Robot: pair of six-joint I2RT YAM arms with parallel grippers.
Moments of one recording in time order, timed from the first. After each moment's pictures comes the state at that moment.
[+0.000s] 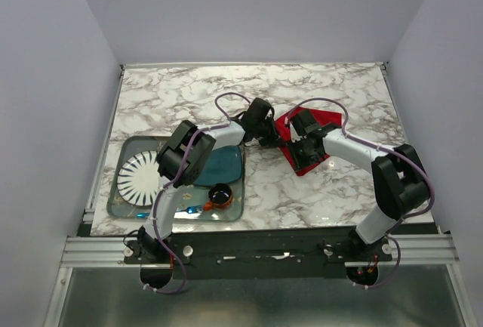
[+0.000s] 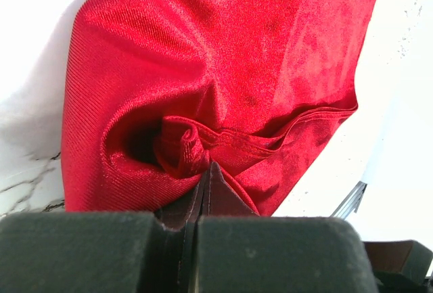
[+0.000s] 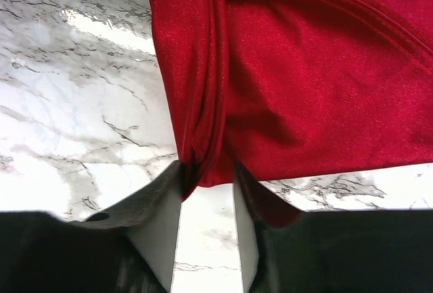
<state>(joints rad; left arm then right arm) -0.68 2.20 1.47 -0.04 0.31 -0.98 0.50 1.65 1.01 -0.59 0.02 0.09</state>
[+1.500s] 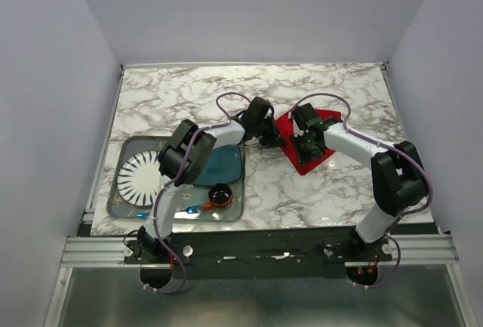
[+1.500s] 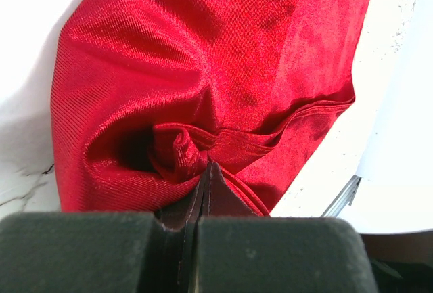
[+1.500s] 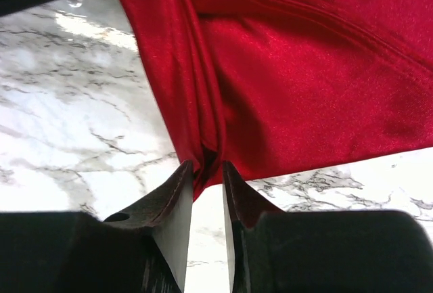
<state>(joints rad) -0.67 2.23 1.49 -0.04 0.35 -0.98 0.46 1.67 1.09 -0.65 0.03 0.11</state>
